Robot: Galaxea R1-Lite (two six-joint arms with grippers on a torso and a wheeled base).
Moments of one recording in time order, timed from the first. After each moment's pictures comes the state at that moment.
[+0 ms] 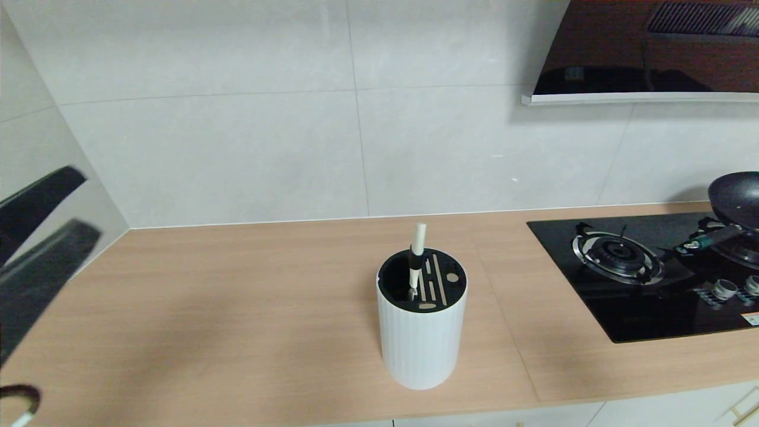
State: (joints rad) left arm -0.45 0.90 -0.27 -1.11 -0.25 -0.17; right arm 0.32 0.51 -0.37 -0.35 -0.36 -0.10
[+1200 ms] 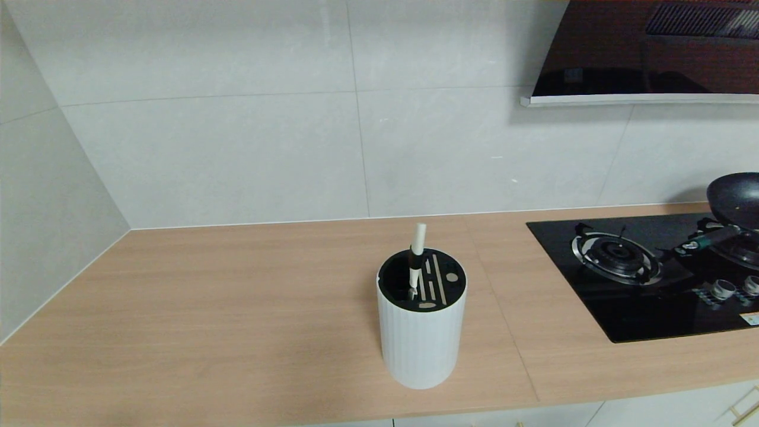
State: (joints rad) left arm 0.01 0.00 0.00 0.00 -0.02 0.03; right arm 0.00 0.00 -0.01 -0.03 -0.07 -0.02
